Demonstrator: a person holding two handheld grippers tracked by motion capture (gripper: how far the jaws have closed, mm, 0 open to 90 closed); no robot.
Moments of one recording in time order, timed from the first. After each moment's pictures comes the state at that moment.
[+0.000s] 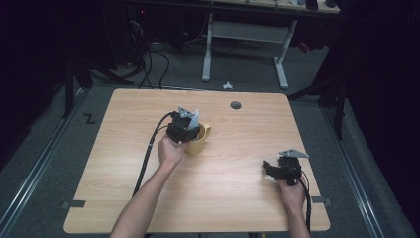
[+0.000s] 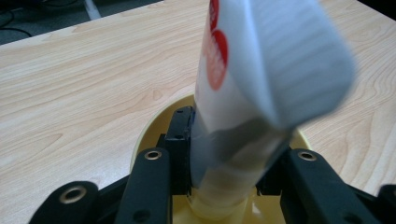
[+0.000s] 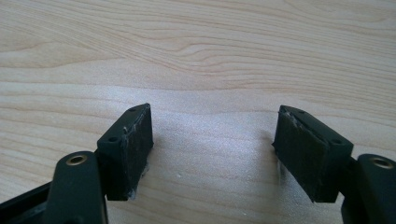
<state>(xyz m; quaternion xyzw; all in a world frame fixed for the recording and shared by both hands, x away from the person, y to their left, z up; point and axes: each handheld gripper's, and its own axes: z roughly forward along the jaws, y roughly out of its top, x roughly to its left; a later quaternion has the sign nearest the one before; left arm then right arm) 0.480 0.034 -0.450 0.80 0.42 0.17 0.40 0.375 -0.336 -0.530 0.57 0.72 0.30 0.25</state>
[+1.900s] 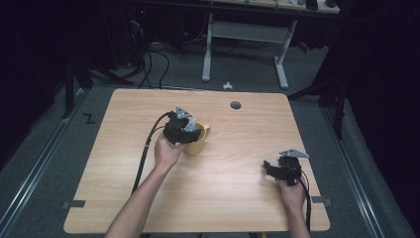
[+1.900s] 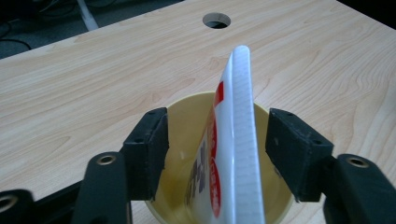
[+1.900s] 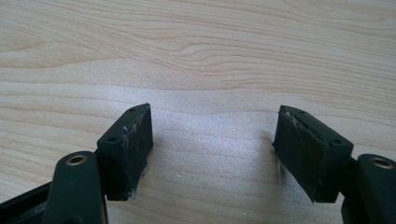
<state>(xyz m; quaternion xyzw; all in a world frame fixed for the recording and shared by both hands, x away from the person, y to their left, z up) 0.468 0.043 -0.435 0.81 0.39 0.17 0.40 0.375 -0.336 -0.530 0.57 0.72 0.30 0.25</state>
